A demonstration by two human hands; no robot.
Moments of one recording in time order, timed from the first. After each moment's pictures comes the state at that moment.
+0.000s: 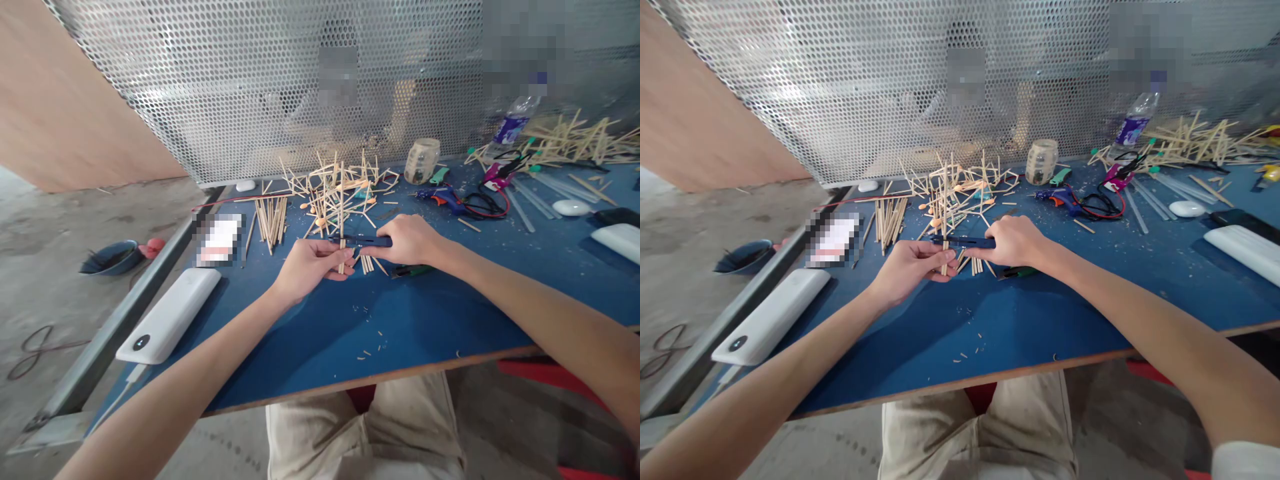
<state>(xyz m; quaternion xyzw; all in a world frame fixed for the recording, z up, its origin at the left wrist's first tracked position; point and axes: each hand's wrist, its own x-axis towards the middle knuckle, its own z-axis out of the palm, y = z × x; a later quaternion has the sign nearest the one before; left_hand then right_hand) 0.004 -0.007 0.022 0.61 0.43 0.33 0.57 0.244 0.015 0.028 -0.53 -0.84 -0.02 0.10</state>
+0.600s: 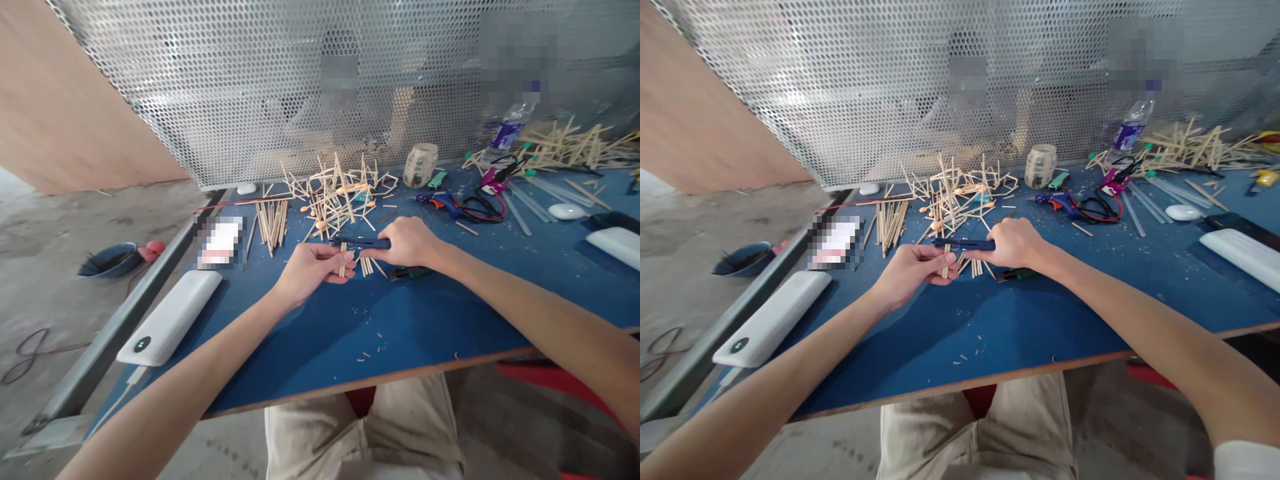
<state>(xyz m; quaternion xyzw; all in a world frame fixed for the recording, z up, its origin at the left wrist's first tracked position) 0.004 -0.007 0.020 0.59 0.43 0.33 0.60 0.243 0.017 0.028 -0.54 -0.84 -0.02 0.09</state>
